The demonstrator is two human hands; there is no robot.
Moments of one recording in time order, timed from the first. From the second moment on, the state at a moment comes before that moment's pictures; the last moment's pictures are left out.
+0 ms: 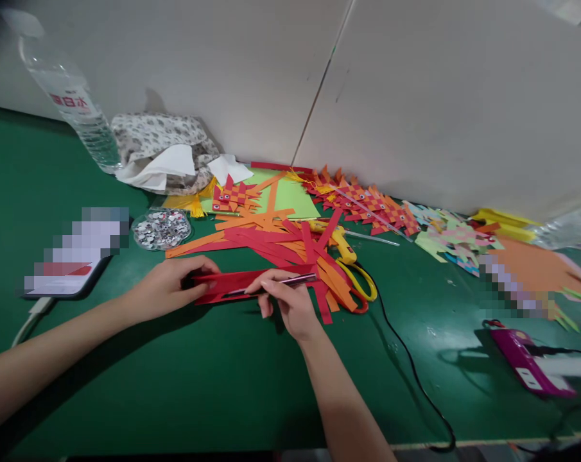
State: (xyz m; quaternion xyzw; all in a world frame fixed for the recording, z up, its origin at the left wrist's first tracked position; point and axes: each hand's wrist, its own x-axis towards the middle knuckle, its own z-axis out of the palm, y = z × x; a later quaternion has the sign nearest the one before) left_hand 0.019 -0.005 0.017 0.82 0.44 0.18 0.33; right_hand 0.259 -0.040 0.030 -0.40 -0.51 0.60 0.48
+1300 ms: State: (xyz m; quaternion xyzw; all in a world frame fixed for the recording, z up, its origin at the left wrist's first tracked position) left_hand 0.017 0.000 0.013 0.82 0.40 0.17 0.38; right_hand 0.249 -0.040 0.017 -0.50 -0.57 0.47 0.45
